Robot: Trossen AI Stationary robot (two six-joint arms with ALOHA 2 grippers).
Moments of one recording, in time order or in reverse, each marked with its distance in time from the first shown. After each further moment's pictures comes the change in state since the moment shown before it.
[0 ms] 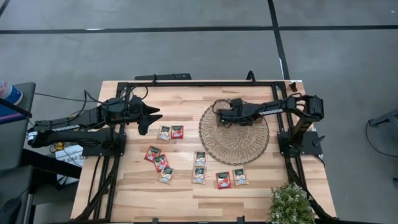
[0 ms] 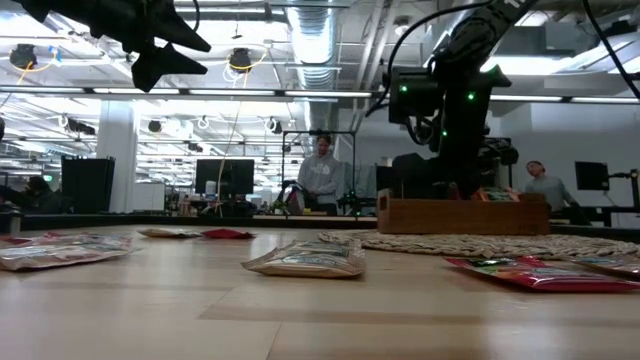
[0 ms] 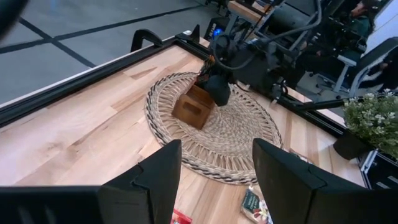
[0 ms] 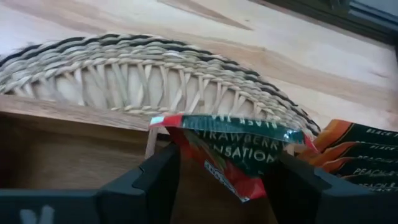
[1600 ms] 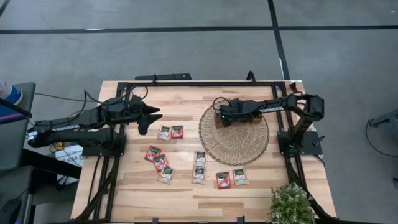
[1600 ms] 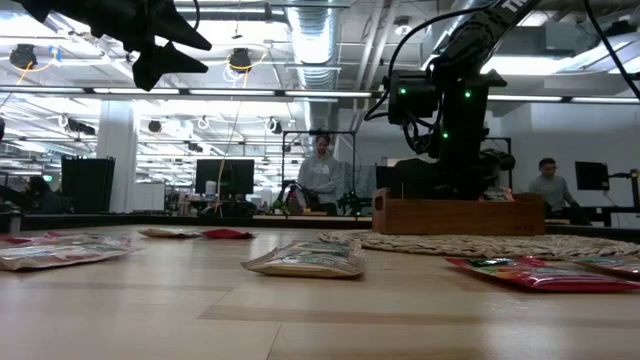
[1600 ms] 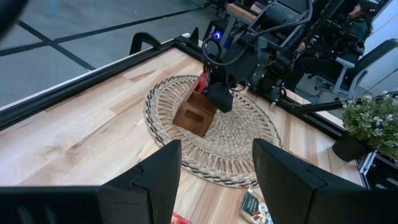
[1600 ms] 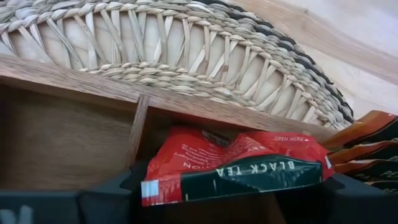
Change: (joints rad) left arm 0.000 0.000 0.000 0.011 0.000 0.002; right arm -0.044 -0.005 0.001 0.010 -0.207 -0.154
